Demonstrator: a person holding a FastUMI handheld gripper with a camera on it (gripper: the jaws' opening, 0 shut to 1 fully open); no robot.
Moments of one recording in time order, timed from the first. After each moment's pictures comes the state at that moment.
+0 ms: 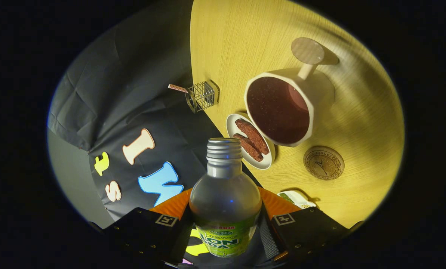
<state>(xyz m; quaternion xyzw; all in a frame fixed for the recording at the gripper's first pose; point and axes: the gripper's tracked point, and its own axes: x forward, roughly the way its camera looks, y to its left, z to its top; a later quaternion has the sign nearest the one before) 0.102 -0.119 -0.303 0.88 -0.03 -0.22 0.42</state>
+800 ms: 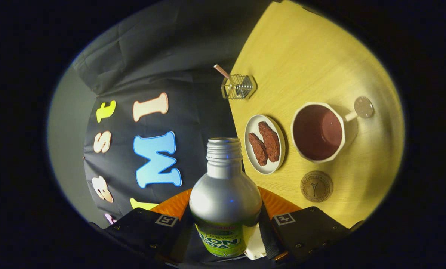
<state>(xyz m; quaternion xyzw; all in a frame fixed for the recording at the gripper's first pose) 0.091 -0.117 -0.266 0.76 0.03 -0.18 0.62</state>
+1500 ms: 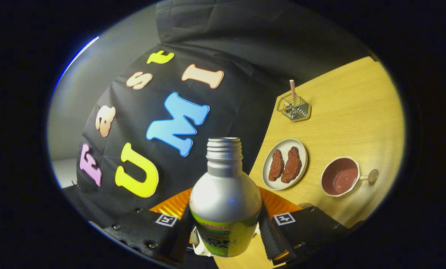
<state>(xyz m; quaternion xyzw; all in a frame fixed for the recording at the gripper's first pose) 0.086 -0.104 -0.217 0.56 0.07 -0.13 0.82</state>
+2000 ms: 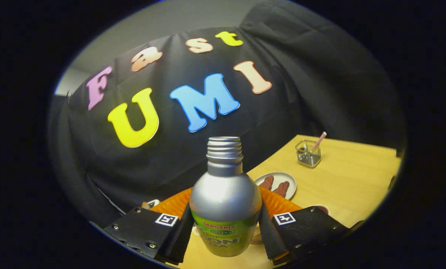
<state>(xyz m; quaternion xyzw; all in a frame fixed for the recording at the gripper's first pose) 0.091 -0.083 -0.180 0.24 0.12 -0.12 0.96</state>
